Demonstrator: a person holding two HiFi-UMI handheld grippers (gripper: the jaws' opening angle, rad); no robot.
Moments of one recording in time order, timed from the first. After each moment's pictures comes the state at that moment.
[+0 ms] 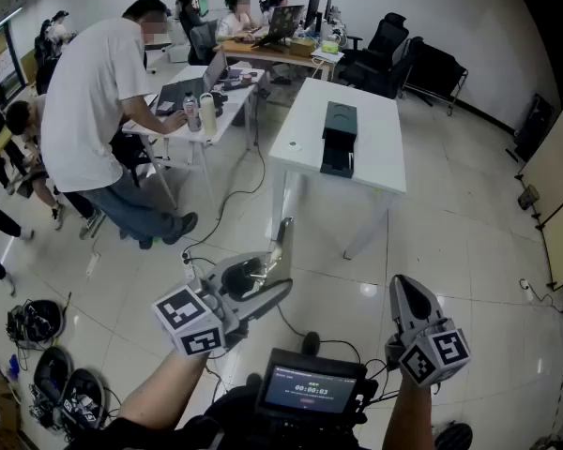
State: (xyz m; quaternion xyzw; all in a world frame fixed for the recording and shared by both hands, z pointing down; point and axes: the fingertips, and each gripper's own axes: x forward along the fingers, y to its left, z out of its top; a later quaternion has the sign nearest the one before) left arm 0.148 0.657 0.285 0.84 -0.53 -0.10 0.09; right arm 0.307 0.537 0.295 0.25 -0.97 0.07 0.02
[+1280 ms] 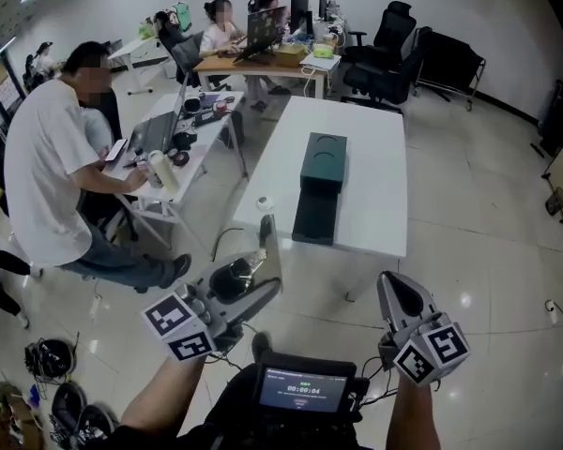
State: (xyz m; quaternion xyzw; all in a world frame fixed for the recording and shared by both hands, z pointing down) left arm 0.051 0.172 0.266 0.82 -0.56 -0.08 0.09; right arm 0.196 0.055 0.293 0.19 -0.98 0.11 -0.01
